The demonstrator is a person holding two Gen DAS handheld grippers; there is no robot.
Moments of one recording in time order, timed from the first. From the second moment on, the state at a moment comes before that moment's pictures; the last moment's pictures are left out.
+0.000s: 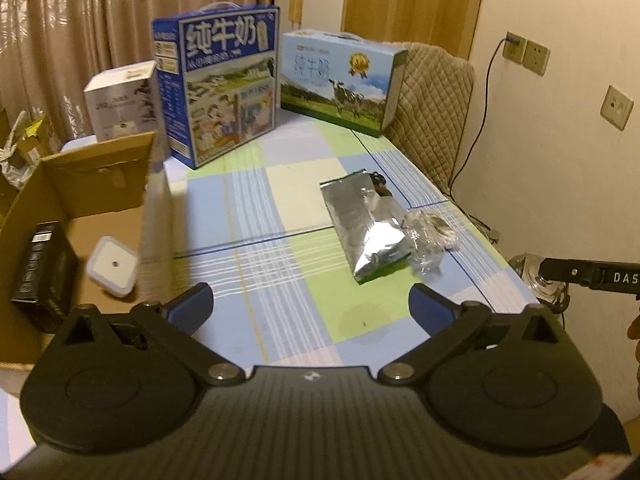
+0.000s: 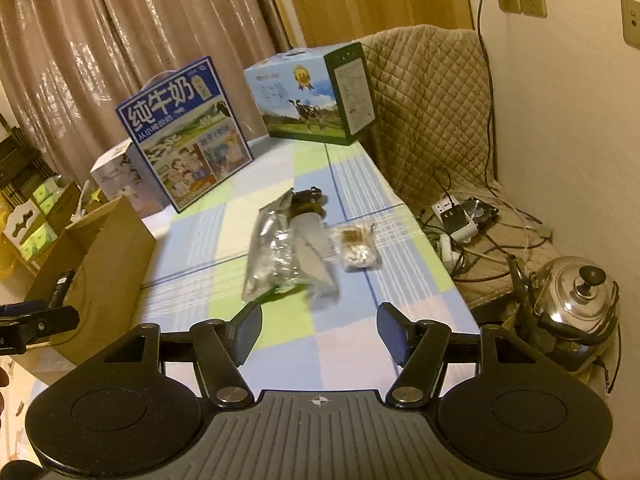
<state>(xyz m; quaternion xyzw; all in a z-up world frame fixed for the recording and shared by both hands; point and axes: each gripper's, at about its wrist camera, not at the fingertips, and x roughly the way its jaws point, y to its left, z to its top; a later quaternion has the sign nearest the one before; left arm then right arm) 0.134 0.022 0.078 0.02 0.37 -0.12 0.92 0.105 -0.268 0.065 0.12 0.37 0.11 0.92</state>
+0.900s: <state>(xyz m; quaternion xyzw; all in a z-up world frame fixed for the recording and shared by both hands) 0.256 -0.110 -0.020 -0.01 0.41 -0.21 0.89 0.239 -0.302 -0.018 0.07 0.42 0.12 0.90</state>
